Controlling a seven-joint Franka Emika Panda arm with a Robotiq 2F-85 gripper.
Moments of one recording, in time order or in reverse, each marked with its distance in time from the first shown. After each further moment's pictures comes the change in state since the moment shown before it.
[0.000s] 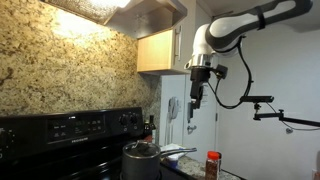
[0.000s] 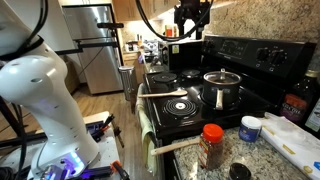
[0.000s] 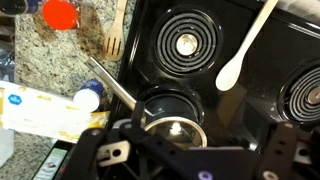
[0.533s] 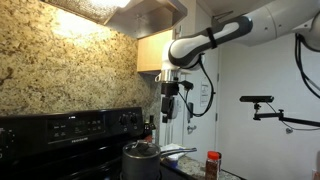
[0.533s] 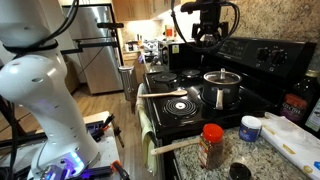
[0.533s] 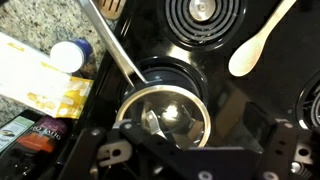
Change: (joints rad) arm 0.009 0.382 0.057 0.275 -0.001 0.064 -0.100
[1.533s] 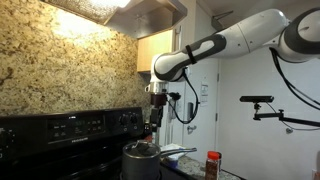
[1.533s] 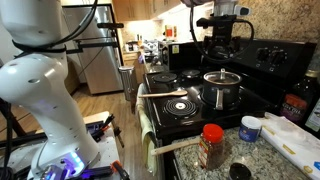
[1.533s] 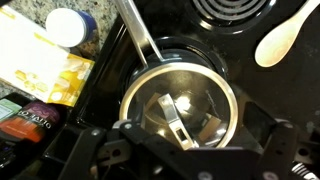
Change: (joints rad) arm -0.046 0.218 0.033 0.168 0.002 0.032 -0.073
